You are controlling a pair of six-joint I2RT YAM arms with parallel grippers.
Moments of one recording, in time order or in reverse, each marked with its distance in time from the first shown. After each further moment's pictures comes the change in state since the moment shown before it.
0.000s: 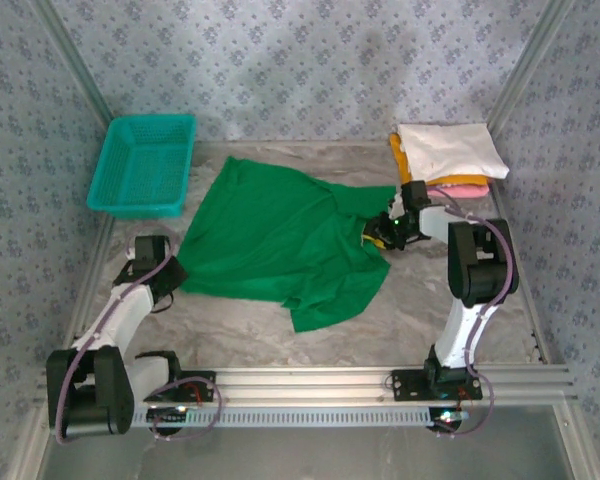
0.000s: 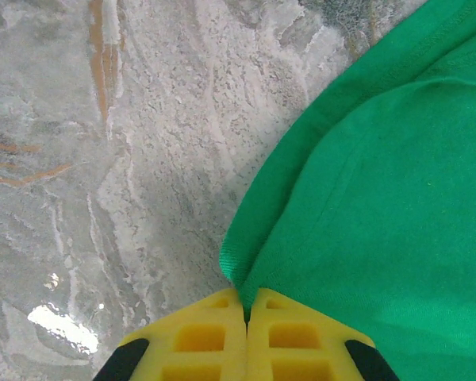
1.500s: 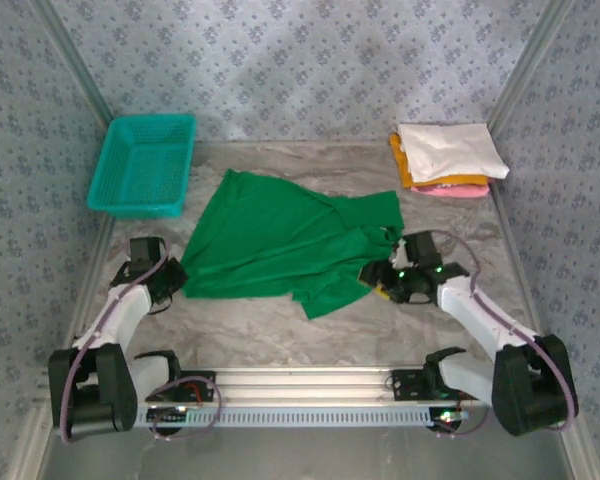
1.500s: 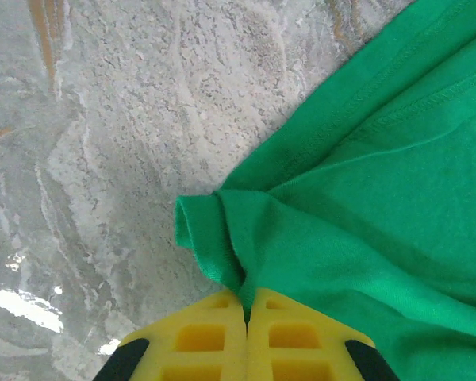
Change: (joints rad) left arm 0.049 0.013 -0.010 0.003 0.147 0.018; right arm 0.238 -0.774 -0.543 -0.127 0.087 0.228
